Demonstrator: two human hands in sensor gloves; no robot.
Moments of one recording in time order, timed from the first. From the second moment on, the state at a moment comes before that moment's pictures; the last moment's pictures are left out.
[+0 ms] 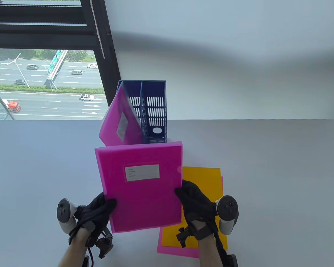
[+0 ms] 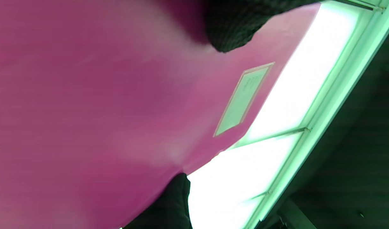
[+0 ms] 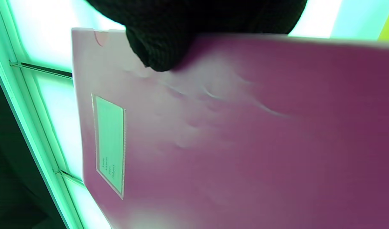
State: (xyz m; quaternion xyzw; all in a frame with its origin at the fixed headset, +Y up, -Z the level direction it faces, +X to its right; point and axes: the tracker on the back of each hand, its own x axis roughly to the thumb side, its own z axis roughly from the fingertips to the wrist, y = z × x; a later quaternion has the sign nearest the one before) left_hand -0.282 -0.756 -0.323 0.02 -0.28 0.70 0.65; right_hand 0.096 -0.736 -0.323 0.14 -0.08 0.73 0.67
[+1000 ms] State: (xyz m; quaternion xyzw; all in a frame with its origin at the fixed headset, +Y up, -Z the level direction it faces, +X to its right) left_hand -0.293 -0.759 -0.324 0.03 -0.25 0.70 0.67; right_hand 0.082 -0.699 -0.291 0.20 -0.22 0.74 0.60
